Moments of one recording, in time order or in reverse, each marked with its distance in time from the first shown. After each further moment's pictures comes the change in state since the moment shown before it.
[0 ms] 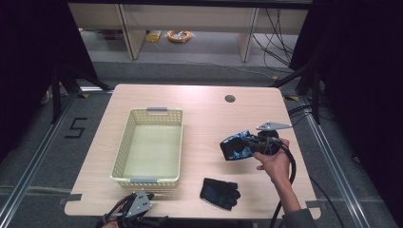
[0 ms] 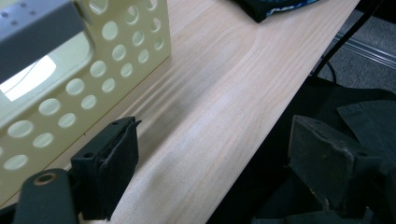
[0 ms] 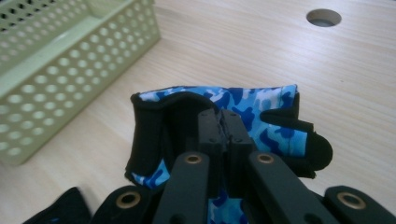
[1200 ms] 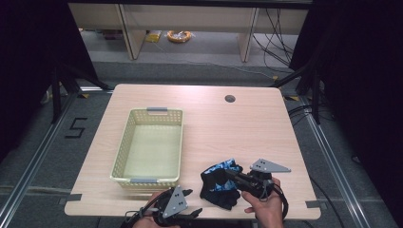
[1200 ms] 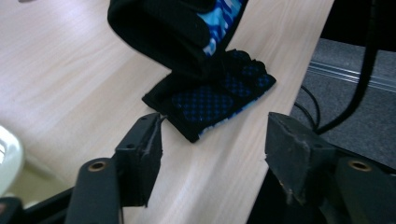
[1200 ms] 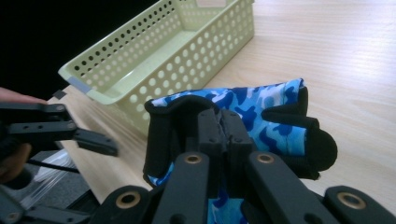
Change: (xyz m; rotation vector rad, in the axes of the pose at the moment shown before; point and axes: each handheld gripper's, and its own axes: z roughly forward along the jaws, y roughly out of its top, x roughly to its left) left arm -0.050 0.068 0.045 -0.152 -0.065 0.108; right arm 0.087 -0.069 -0.027 -0.129 0.205 0.108
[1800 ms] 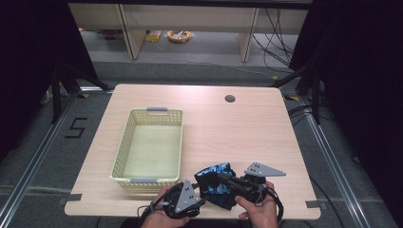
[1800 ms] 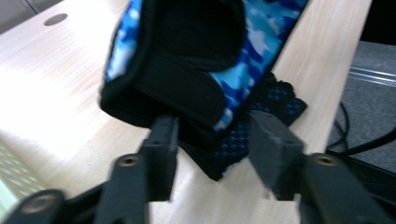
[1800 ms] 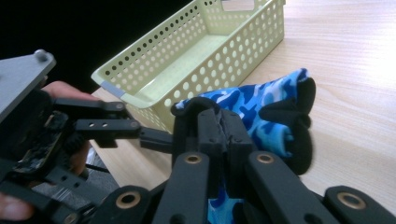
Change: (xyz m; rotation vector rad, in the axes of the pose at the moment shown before) left arm 0.004 0.016 0.022 -0.026 0.082 0.038; right arm 0.019 -0.003 0.004 -0.010 0.079 0.017
